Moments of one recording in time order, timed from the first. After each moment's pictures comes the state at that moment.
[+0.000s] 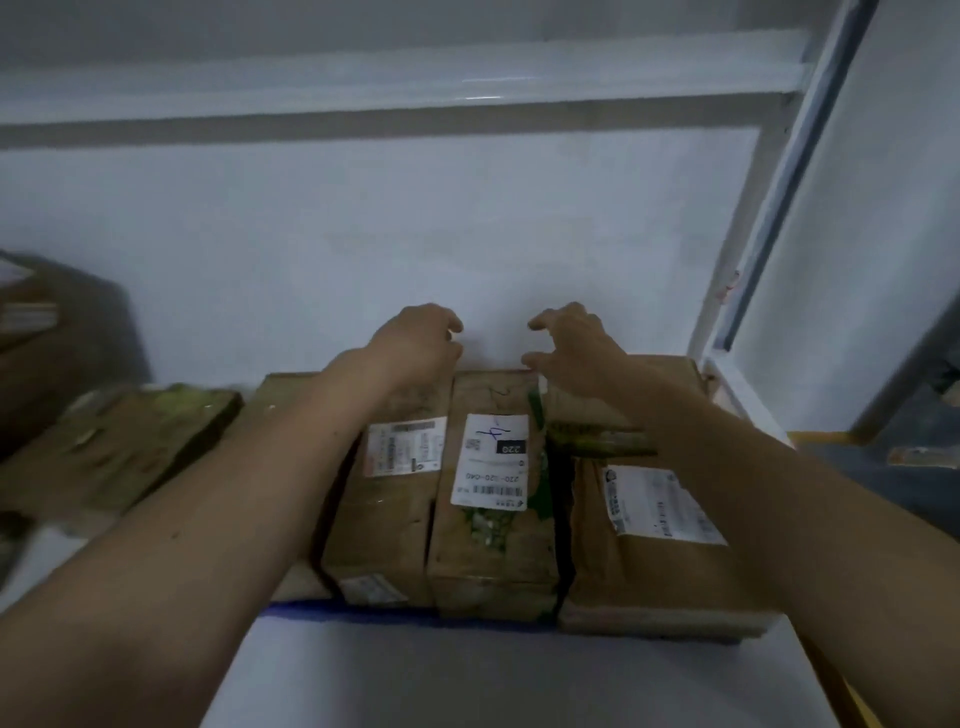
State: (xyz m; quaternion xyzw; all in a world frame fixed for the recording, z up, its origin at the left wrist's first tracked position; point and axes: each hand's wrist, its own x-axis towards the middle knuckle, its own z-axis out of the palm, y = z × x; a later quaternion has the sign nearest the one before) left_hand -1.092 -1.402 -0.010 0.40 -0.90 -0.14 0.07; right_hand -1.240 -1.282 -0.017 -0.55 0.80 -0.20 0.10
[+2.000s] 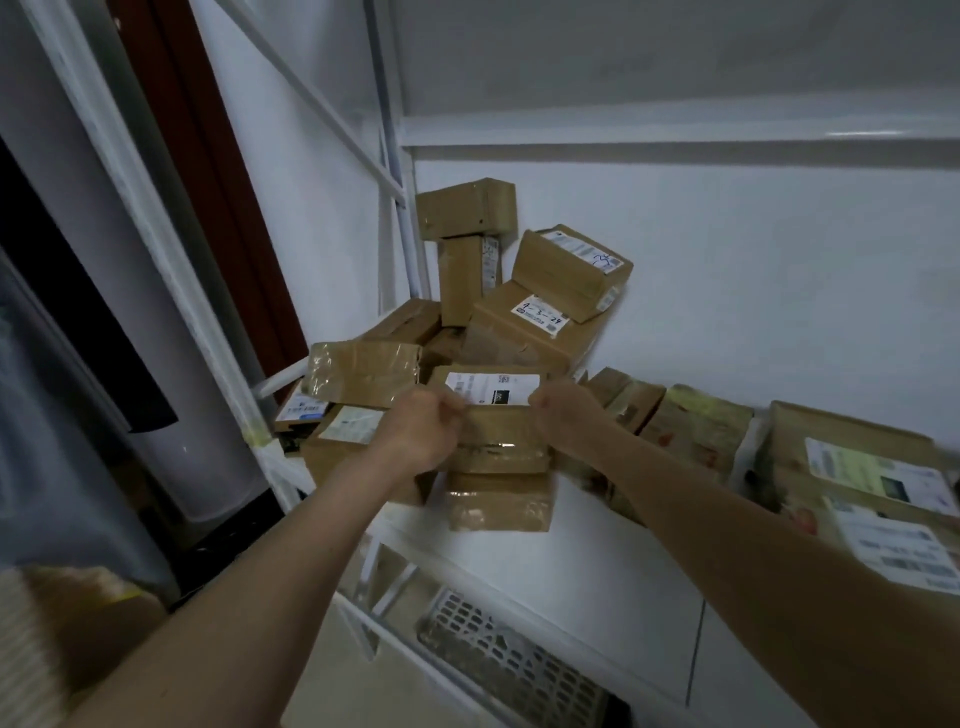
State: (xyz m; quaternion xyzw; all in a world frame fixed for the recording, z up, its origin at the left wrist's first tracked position) left_hand -0.468 -1.508 -0.045 0.65 -0.71 -0.19 0.23; right_hand -0.647 -1.524 -0.048 -0.70 0.66 -0.19 0.20
